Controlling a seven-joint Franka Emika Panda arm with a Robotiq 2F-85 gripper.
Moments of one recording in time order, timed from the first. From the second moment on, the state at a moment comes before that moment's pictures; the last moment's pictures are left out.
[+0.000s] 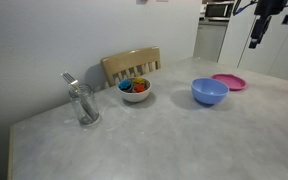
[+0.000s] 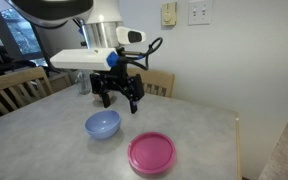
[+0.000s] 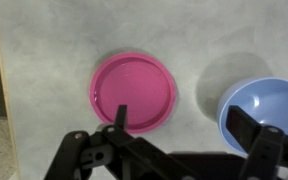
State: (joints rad) arm -0.20 0.14 -0.23 -2.11 -0.02 2.26 -0.52
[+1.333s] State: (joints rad) arm -0.22 0.46 -0.14 -1.95 0.00 2.25 -0.53
